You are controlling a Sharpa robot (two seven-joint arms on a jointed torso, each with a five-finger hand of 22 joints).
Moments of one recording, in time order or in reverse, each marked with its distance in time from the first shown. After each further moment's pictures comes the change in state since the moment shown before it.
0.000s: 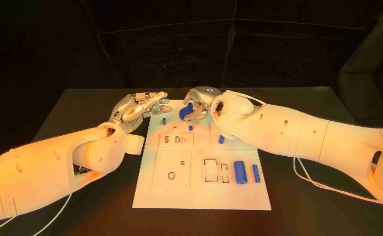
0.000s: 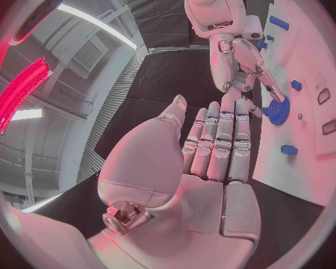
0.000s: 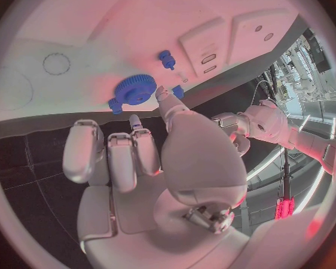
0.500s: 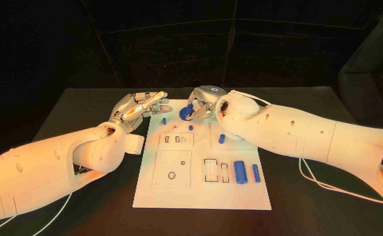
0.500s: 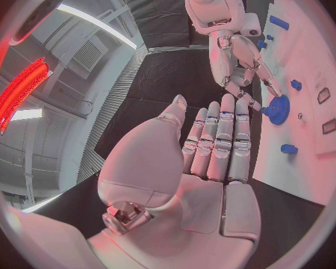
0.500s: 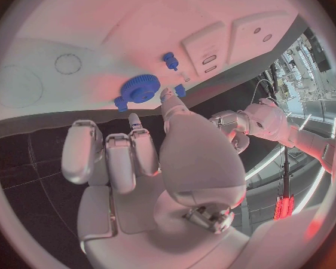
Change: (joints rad) left arm 0.000 -0.001 0.000 -0.001 0.001 0.000 -0.001; left_hand 0.000 0.000 0.000 0.000 0.000 0.000 0.000 0.000 0.000 0.000 0.000 0.000 0.000 0.000 0.000 0.000 0.001 0.000 0.000 0.000 0.000 0.000; right arm -0.002 -0.059 0.000 0.053 0.013 -0.038 -0.001; right_hand 0.030 0.014 -0.119 0.118 0.048 0.044 0.011 0.014 0.013 -0.001 0.013 -0.007 0.000 -0.001 0.014 0.004 0.001 0.000 0.003 0.019 0.005 0.010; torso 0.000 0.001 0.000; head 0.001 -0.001
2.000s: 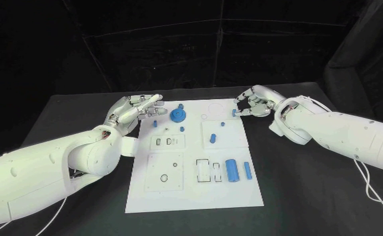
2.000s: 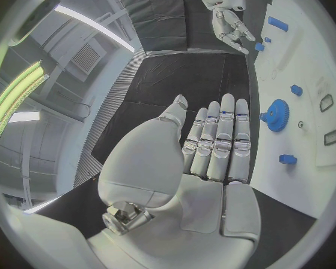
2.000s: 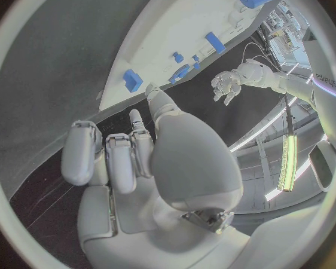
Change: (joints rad) left arm -0.001 0.006 -0.010 -0.018 0.001 0.000 0.000; left_hand 0.005 0.005 0.003 -0.008 0.000 0.007 0.000 -0.004 0.000 0.007 0.000 -0.004 0.000 0.000 0.000 0.000 0.001 0.000 0.003 0.003 0.000 -0.002; right arm -0.045 -0.383 -0.002 0.028 0.453 -0.062 0.395; right_hand 0.135 0.019 0.005 -0.125 0.087 0.079 -0.015 0.013 -0.004 -0.006 -0.013 -0.019 0.000 0.000 -0.008 0.000 0.000 0.000 -0.002 -0.009 0.007 -0.010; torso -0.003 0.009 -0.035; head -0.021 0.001
